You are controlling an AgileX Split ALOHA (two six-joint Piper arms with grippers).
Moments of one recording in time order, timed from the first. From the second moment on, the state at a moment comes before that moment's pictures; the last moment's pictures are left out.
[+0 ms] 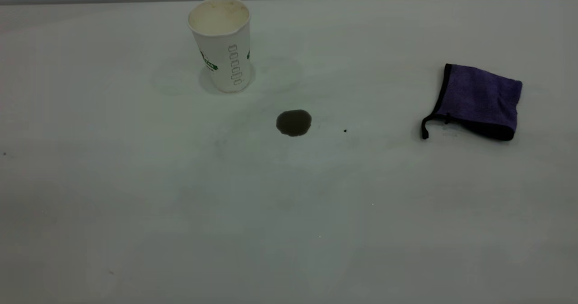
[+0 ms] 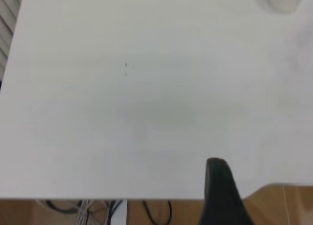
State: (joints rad) left arm -0.04 0.01 -0.49 0.06 1.13 -0.06; right arm 0.00 -0.02 -0.47 0.04 1.14 -0.06
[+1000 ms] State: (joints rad) left arm -0.04 -0.02 -0.49 0.06 1.13 -0.04; right arm 0.00 -0.02 -0.47 0.04 1.14 -0.06
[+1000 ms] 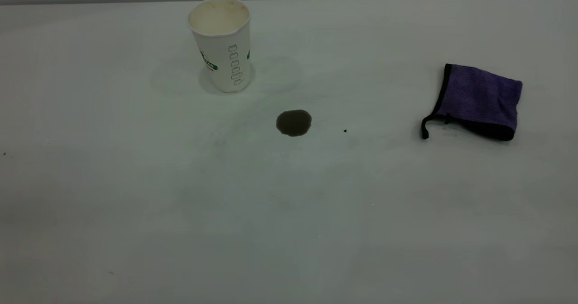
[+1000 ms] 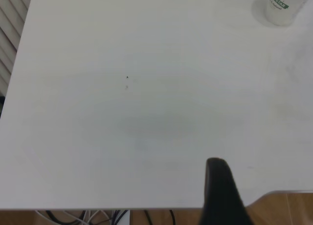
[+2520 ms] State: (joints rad) left arm -0.04 -0.02 -0.49 0.06 1.13 -0.04; right arm 0.01 1.73 -1.09 0.10 0.65 -0.23
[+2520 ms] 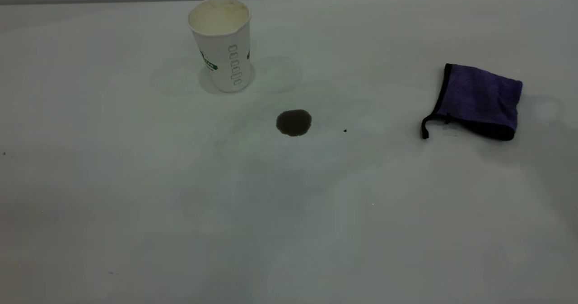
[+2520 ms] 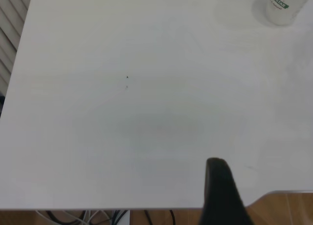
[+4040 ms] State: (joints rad) left arm -0.04 -0.02 -0.49 0.06 1.13 -0.04; right arm 0.14 2.46 -1.43 0.20 0.42 -0.34
